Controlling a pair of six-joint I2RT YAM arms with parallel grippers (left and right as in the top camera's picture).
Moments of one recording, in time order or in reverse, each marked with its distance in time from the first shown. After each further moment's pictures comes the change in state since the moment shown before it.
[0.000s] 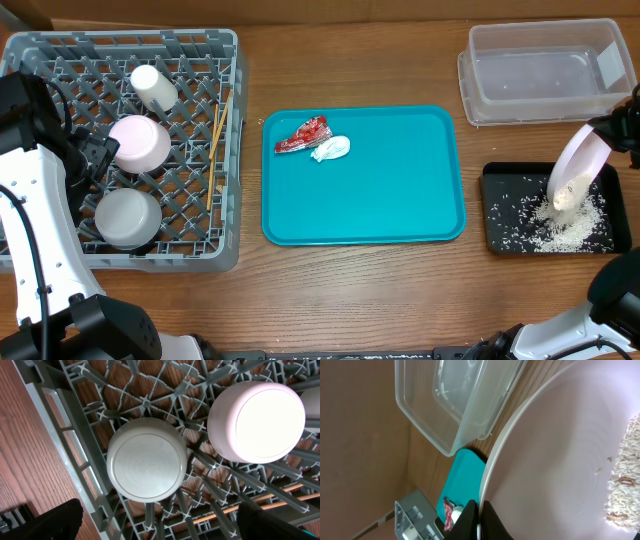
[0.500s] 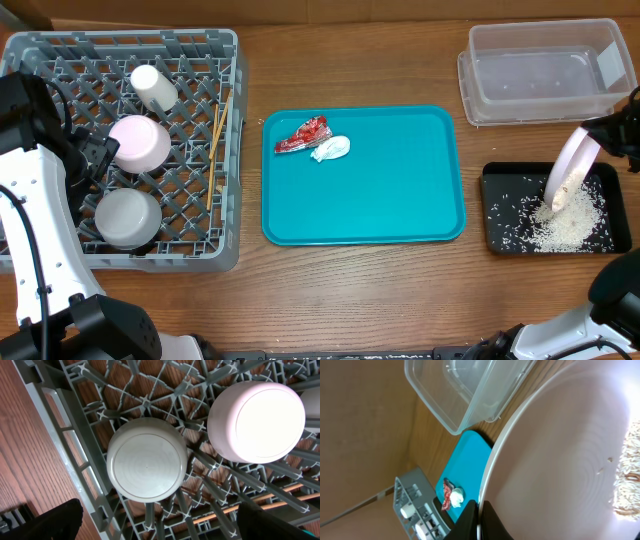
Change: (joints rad) left arm 0.000 0.000 0.000 0.000 0.000 0.000; right arm -0.019 0.000 0.000 -0.077 -0.091 -0.144
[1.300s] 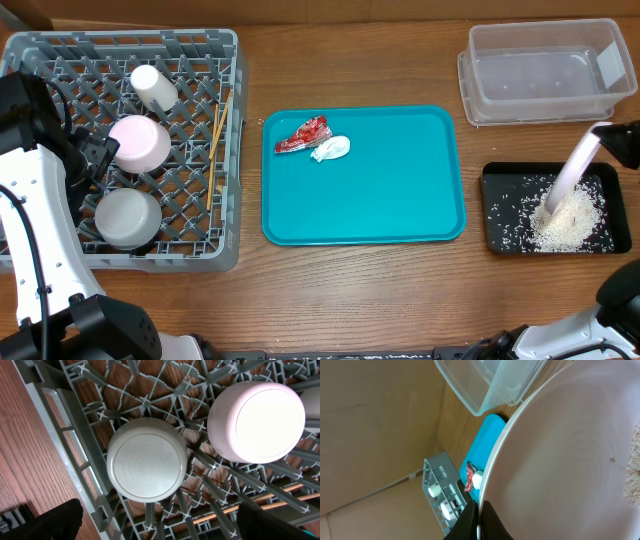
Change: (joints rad) left arm 0.000 0.000 0.000 0.000 0.000 0.000; right arm -0.112 0.000 0.000 -0.138 -0.190 -0.155
